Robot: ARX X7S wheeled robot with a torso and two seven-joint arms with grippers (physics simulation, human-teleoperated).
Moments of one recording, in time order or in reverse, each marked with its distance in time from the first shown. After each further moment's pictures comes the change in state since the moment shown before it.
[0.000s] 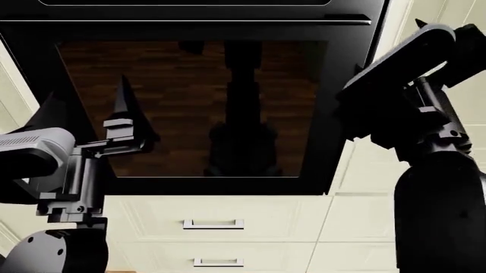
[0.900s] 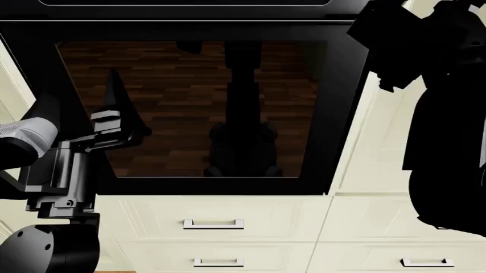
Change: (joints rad) left arm -0.025 -0.026 -0.034 0.000 -0.090 -0.027 -0.034; right arm 0.431 0.073 -0.283 0.346 -0.023 -0.014 -0.207
